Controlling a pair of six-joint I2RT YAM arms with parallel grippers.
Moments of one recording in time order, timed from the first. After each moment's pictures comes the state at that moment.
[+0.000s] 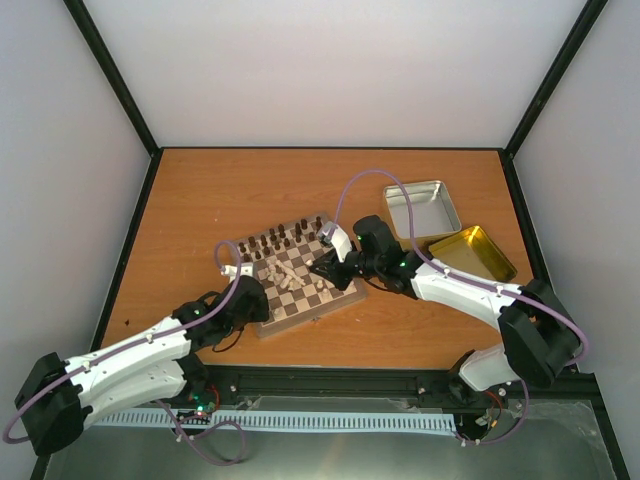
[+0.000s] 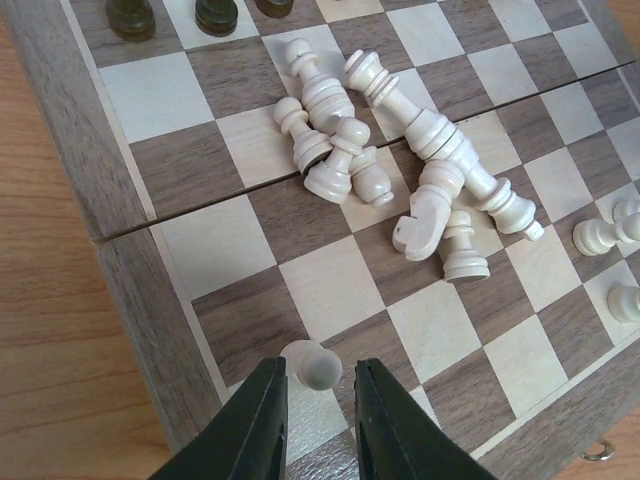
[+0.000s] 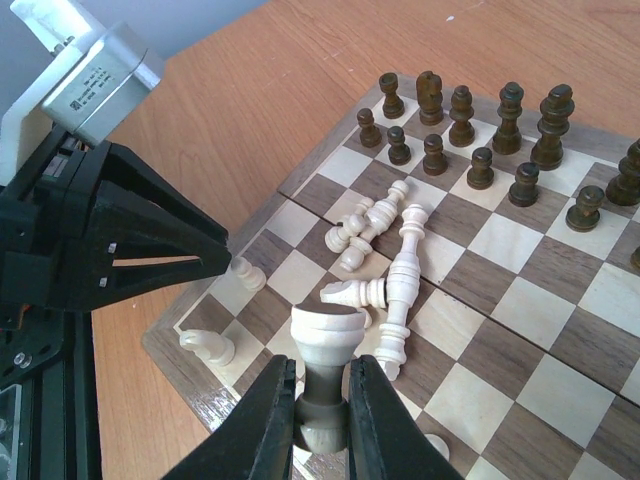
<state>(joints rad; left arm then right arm) -0.84 0.86 0.41 -0.44 -0.32 -0.81 0.76 1.43 0.84 -0.01 -0.48 0.05</state>
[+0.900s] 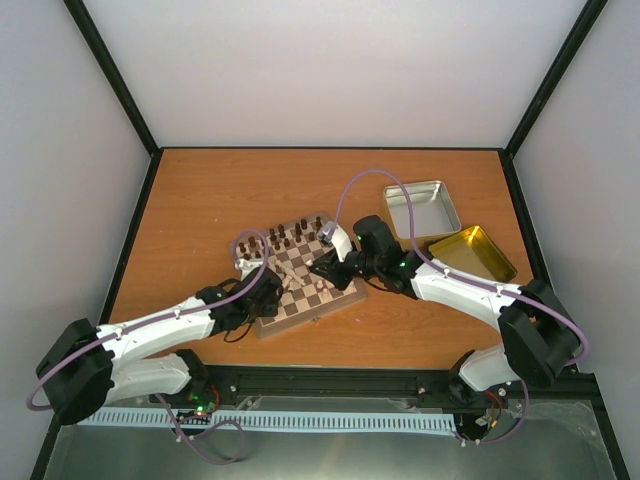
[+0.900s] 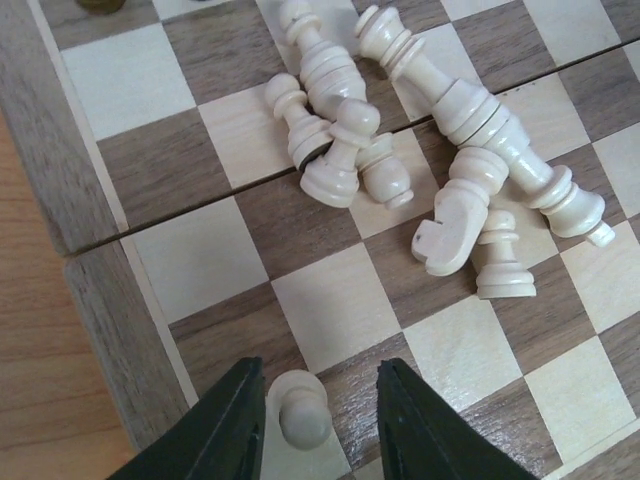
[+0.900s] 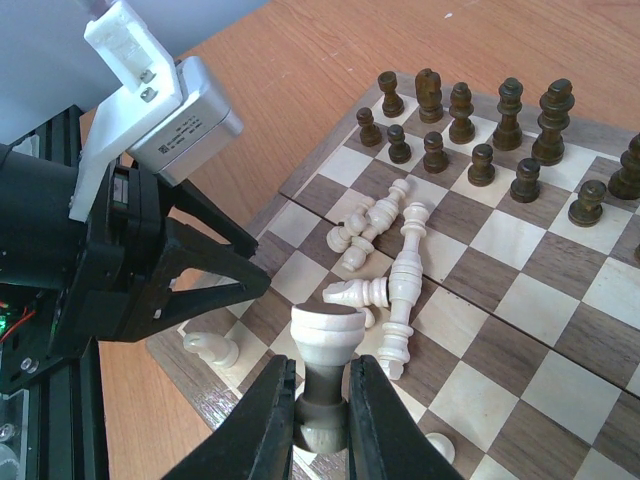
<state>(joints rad) -0.84 1.10 0.52 -0.46 -0.33 -0.80 0.76 1.43 0.84 -0.01 -0.48 0.08</state>
